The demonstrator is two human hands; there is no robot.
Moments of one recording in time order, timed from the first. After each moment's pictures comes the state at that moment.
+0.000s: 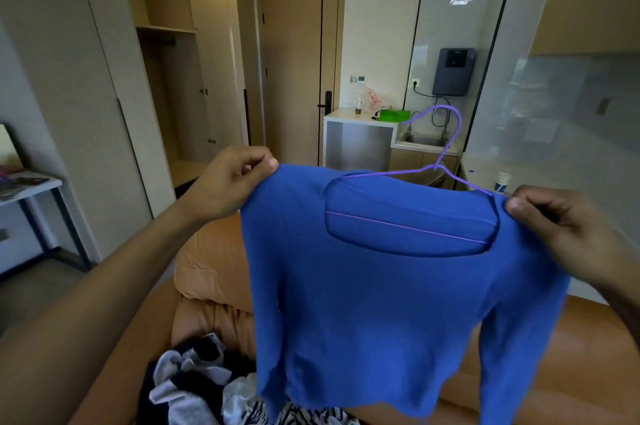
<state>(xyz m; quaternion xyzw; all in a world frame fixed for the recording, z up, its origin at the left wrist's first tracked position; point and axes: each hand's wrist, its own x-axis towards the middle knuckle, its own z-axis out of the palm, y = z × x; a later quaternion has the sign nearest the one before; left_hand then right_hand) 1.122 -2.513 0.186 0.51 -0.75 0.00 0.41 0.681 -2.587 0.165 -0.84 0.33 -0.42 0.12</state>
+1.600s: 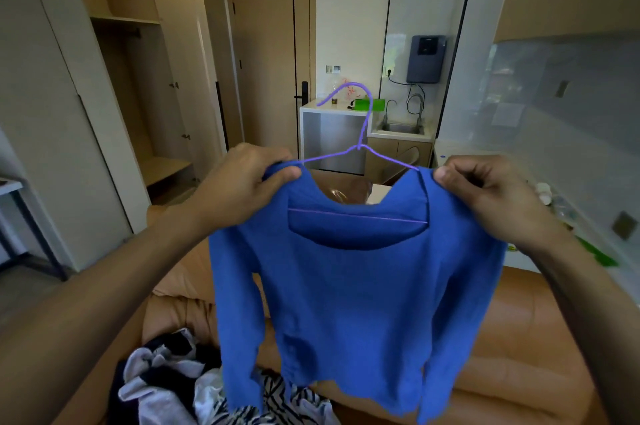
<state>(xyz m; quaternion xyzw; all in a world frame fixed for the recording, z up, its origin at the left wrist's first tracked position) 1.001 -2.528 0.189 0.47 -0.81 0.09 0.34 0.658 -2.587 0.181 -0.83 0.32 -0.42 0.18</state>
